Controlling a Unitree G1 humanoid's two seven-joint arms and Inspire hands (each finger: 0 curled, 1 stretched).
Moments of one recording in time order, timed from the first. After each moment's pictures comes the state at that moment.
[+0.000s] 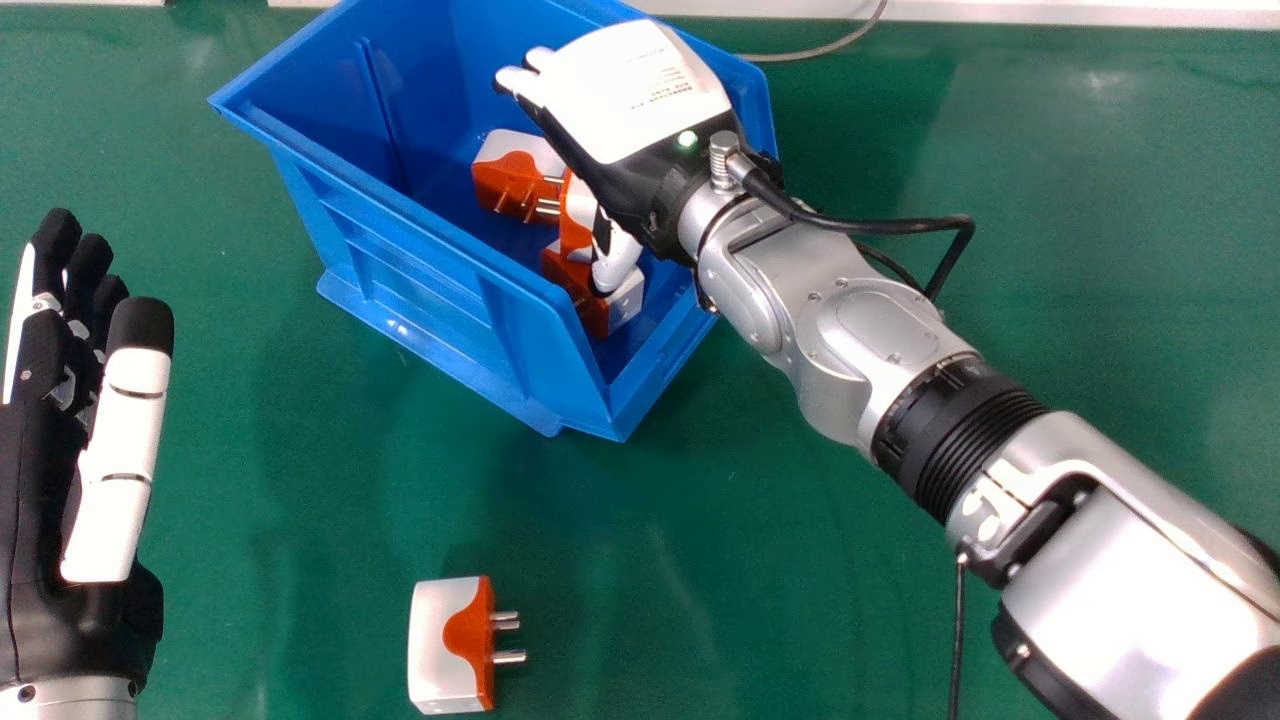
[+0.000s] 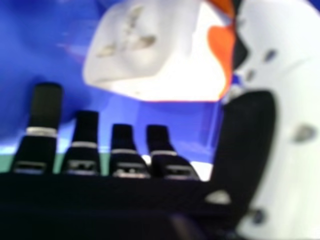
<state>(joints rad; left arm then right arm) 0.46 0.05 0.31 -0.46 -0.20 -0.15 -0.10 -1.05 -0.07 0.71 0.92 -0.92 0.07 -0.10</state>
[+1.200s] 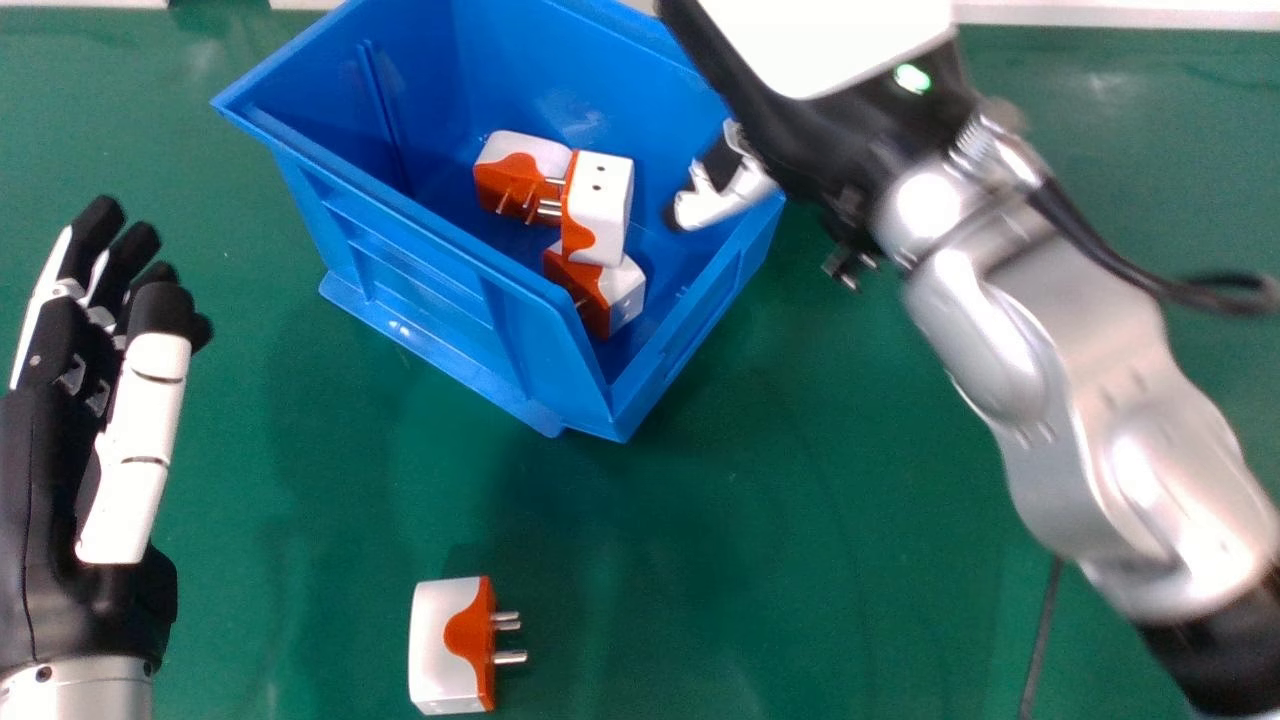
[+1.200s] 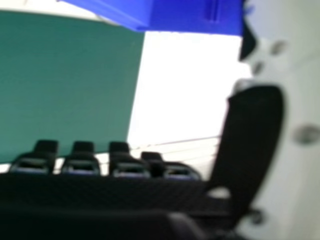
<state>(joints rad) 0.43 0.04 0.29 -0.45 -0.20 -0.15 -0.08 -0.48 -0.42 0.41 -0.35 -0.99 0.17 0.18</state>
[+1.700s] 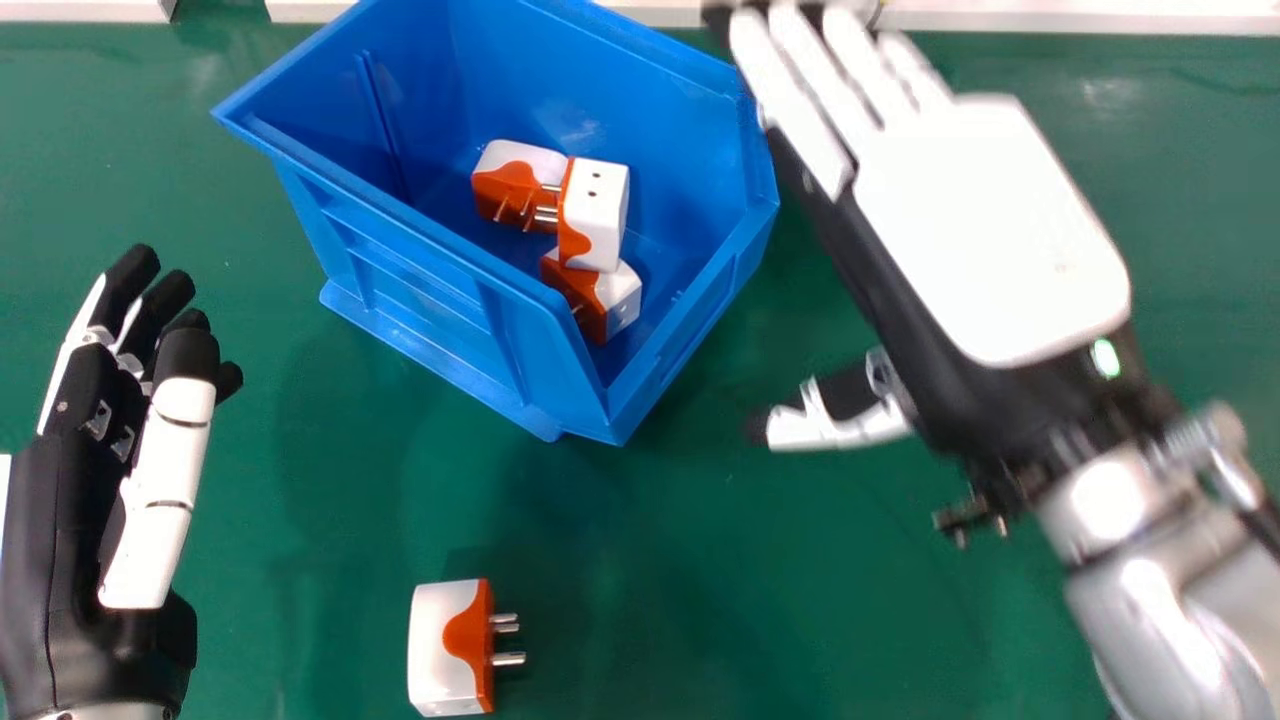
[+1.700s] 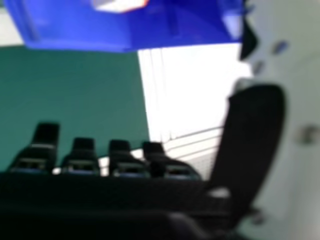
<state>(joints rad) 0.52 0.02 0.25 -0.46 -0.18 -0.18 -0.10 0.15 -0.43 0.23 -0.67 -0.89 -0.05 0.05</state>
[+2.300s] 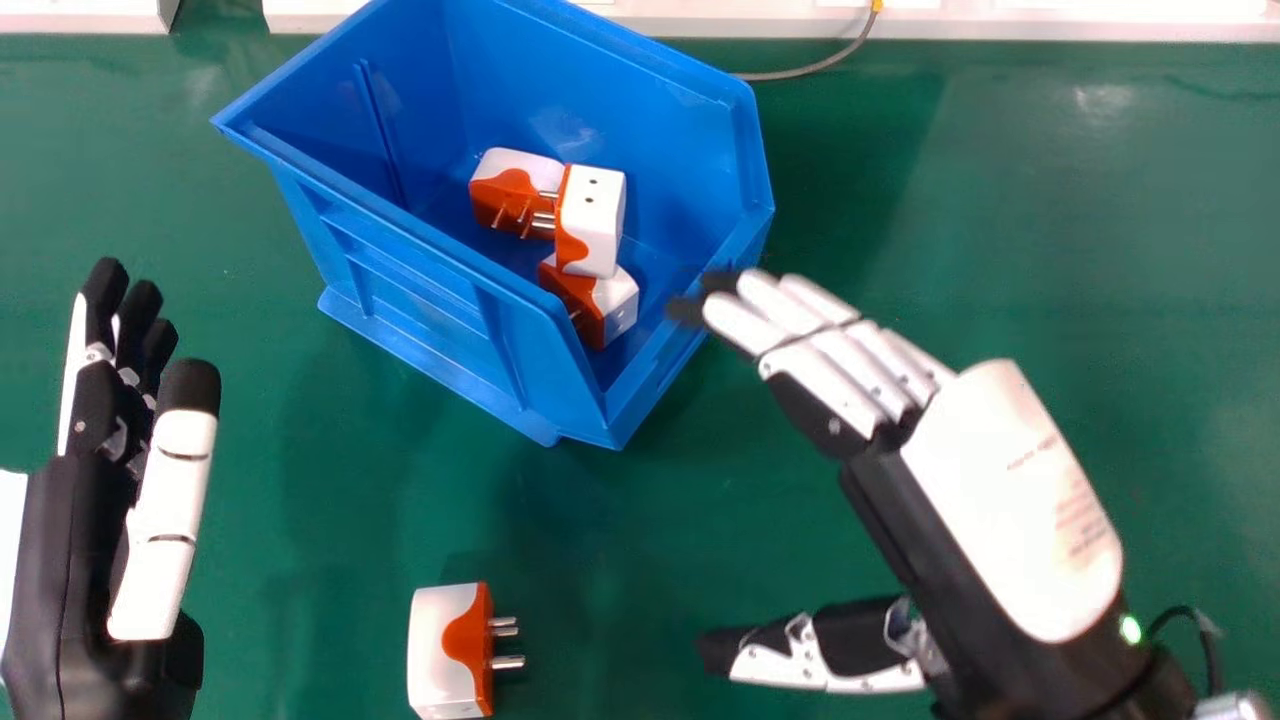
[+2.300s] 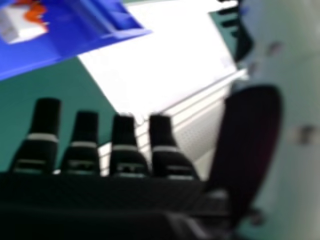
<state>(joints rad) 0.52 0.03 0.26 -0.34 -0.20 -0.32 -0.17 0.46 -0.37 0.21 -0.52 -0.75 -0.48 -0.20</state>
